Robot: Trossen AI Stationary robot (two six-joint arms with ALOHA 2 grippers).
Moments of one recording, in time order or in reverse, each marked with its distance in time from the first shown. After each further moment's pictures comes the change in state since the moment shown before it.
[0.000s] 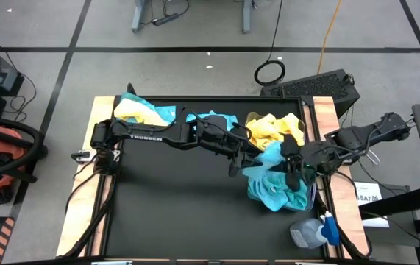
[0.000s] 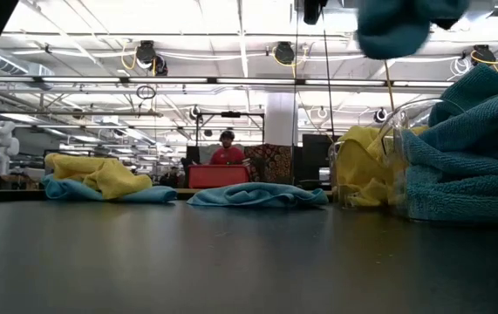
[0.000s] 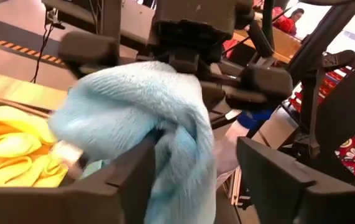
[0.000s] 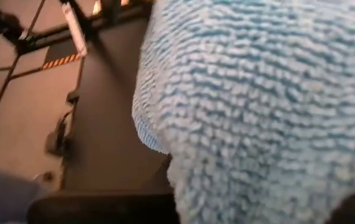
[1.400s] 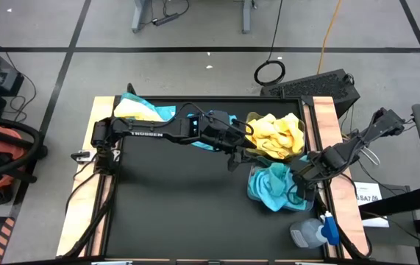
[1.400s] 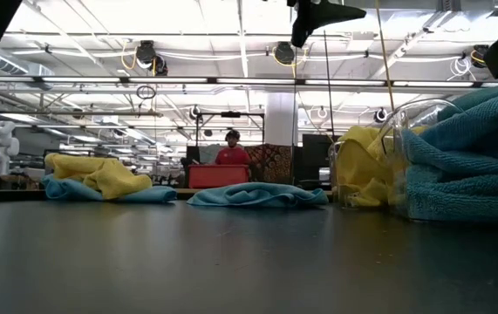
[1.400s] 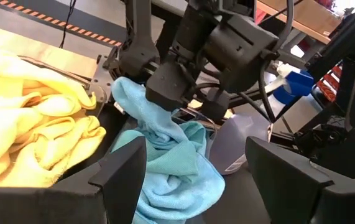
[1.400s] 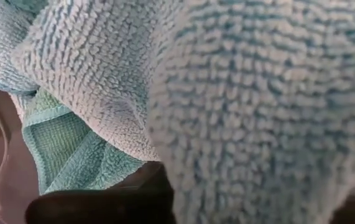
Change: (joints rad) left arm 0.048 0.000 -0.001 -0.148 -0.003 0.027; right arm 0.181 0.009 -0.297 -0.522 -0.286 0.458
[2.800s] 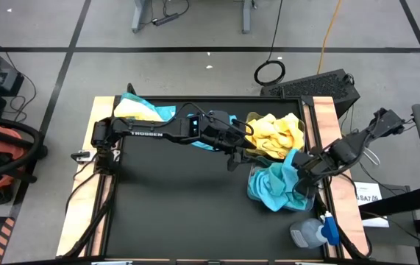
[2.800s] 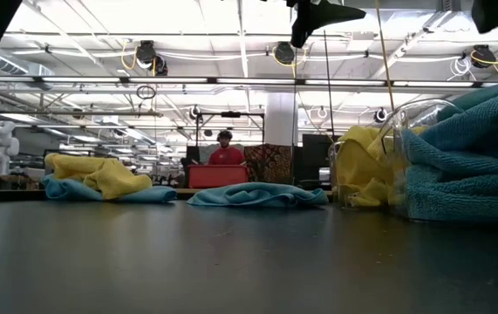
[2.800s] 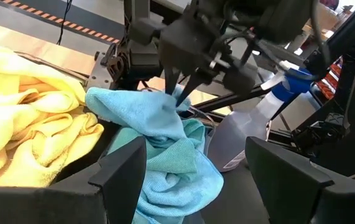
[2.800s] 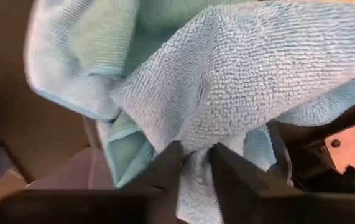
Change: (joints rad) left arm 0.004 0.000 0.000 -0.009 0.011 0.000; right arm 0.000 0.017 0.233 -0.105 0.080 0.082
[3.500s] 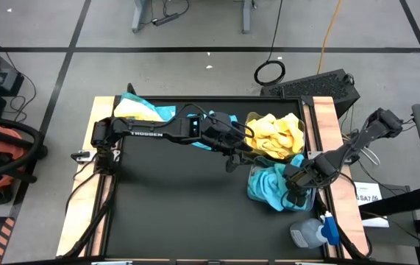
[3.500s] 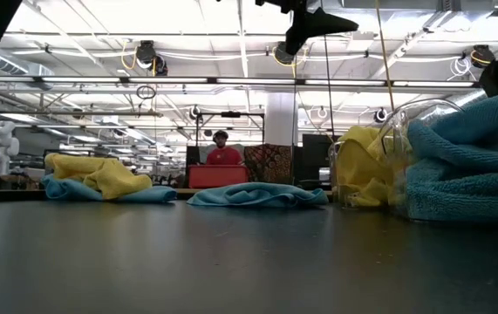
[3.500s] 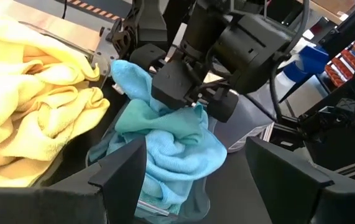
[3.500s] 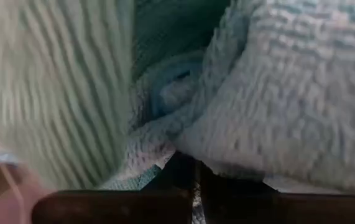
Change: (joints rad) left arm -0.001 0.000 0.000 -0.087 0.000 -0.001; right arm 0.018 0.071 -0.329 0.345 -0.088 0.027
